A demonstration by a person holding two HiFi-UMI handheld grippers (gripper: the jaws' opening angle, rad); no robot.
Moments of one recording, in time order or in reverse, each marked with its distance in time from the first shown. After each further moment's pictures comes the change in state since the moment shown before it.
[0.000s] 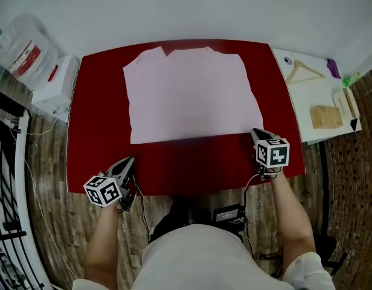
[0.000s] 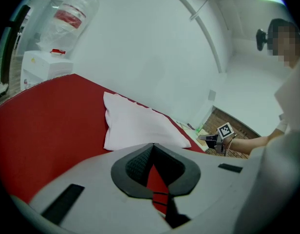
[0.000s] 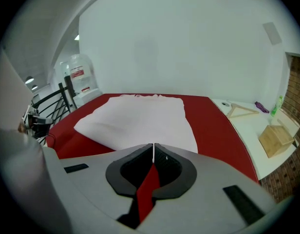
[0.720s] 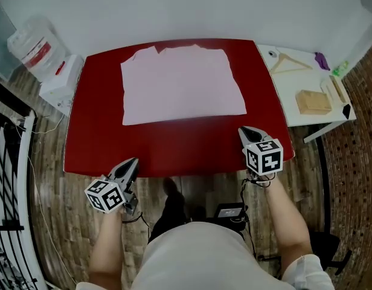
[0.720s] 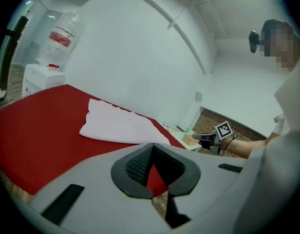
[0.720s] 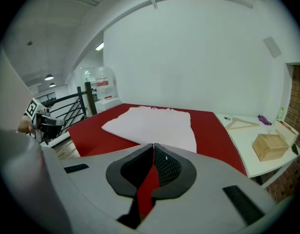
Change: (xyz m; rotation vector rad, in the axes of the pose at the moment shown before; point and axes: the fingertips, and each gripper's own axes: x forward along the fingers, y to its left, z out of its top) left arm -0.048 -0.134 -0.043 0.078 -0.101 -0.036; right arm -0.116 0.039 -0.017 -0.101 -0.168 0.118
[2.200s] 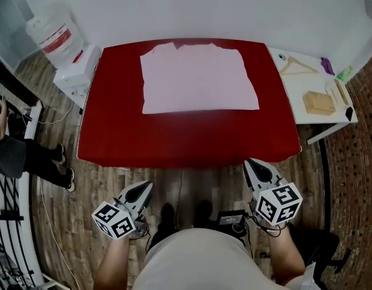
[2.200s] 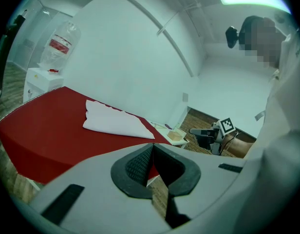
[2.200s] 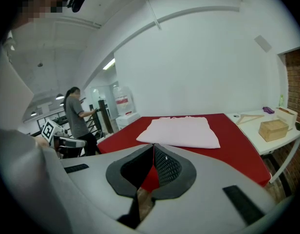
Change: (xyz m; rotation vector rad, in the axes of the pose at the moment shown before) left arm -0.118 -0.069 -0.029 0.031 0.009 -0.092; right arm -0.135 0.146 0.004 0.096 -0.145 0.126
